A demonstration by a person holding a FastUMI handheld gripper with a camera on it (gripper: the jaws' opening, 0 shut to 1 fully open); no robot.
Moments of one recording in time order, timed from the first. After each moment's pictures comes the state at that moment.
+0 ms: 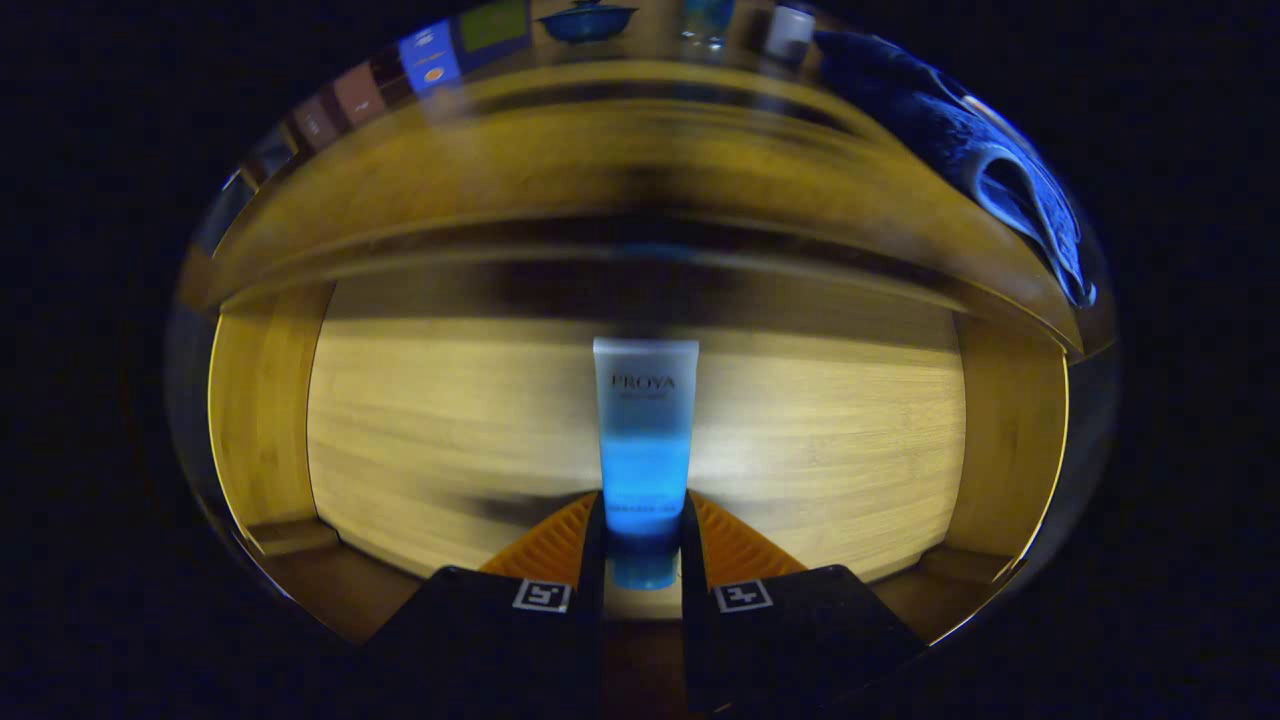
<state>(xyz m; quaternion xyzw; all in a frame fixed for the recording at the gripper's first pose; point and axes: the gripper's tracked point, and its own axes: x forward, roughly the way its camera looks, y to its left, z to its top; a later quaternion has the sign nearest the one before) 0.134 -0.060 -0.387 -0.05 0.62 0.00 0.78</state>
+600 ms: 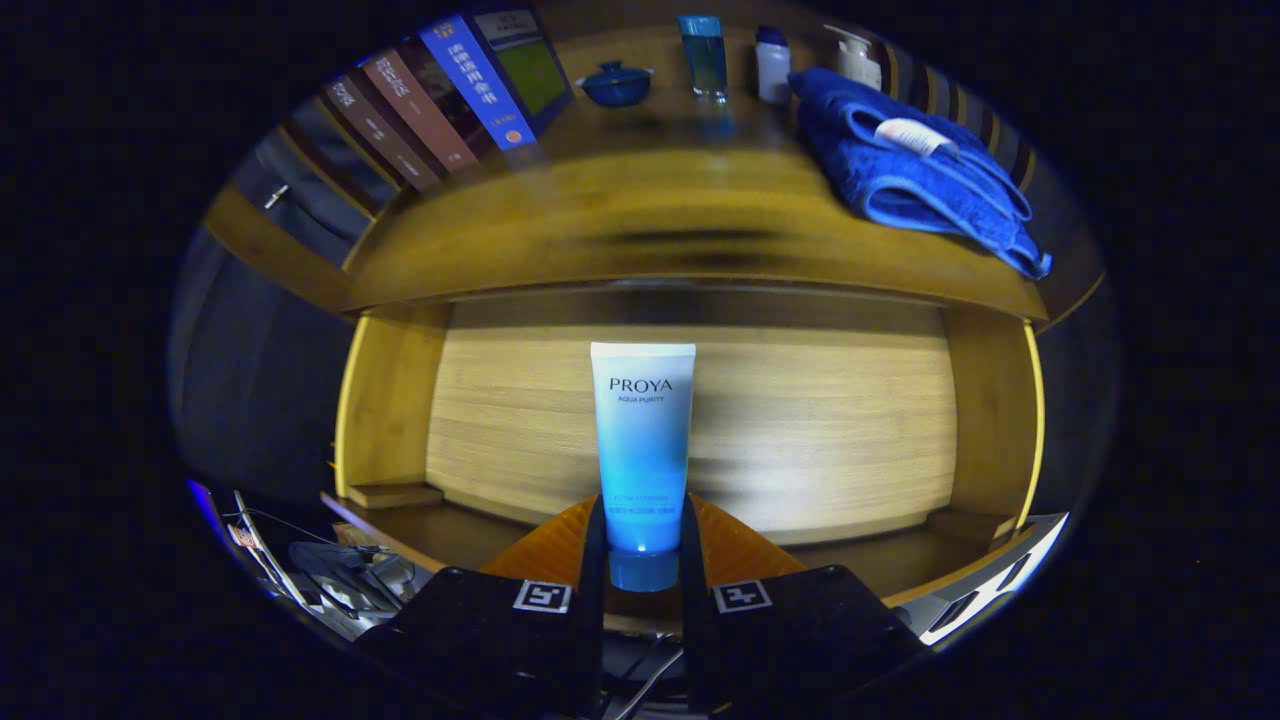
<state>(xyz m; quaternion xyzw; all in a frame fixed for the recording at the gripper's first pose) 0.126 -0.043 -0.310 0.03 0.58 0.06 0.81</state>
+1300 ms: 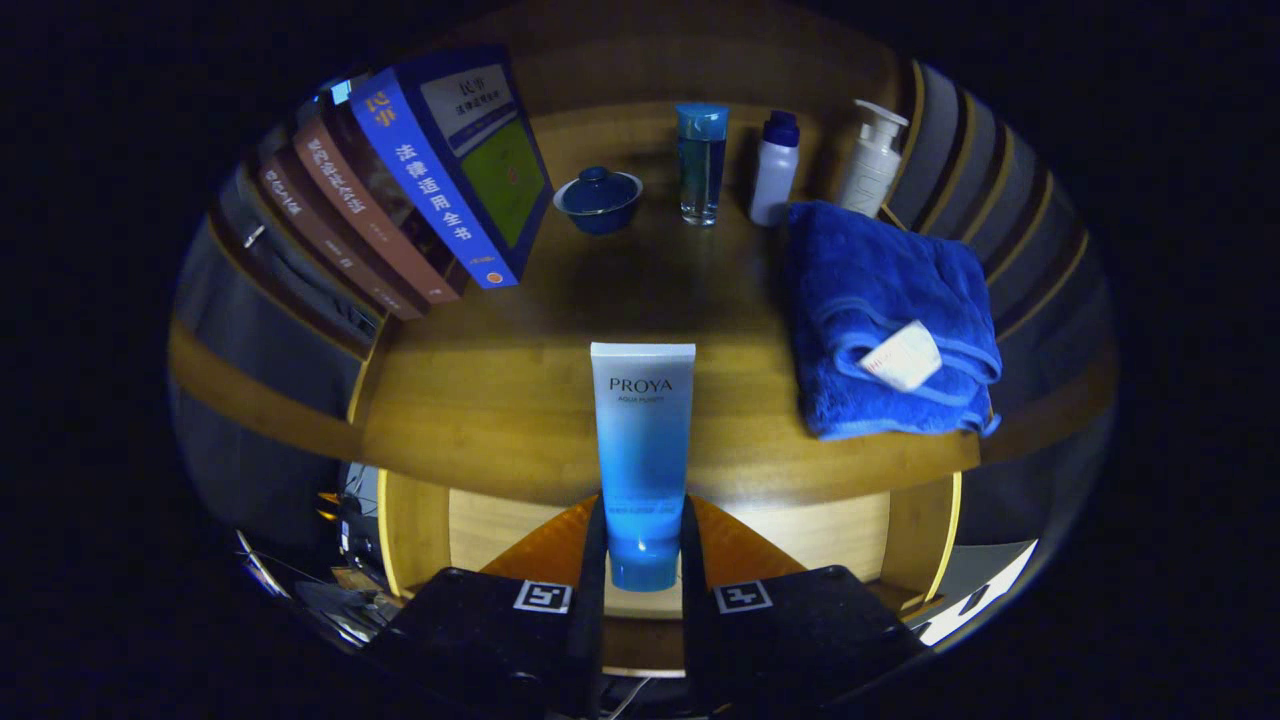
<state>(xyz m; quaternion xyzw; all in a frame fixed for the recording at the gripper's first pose) 0.262 -0.050 -0.269 0.00 0.55 0.01 0.84</state>
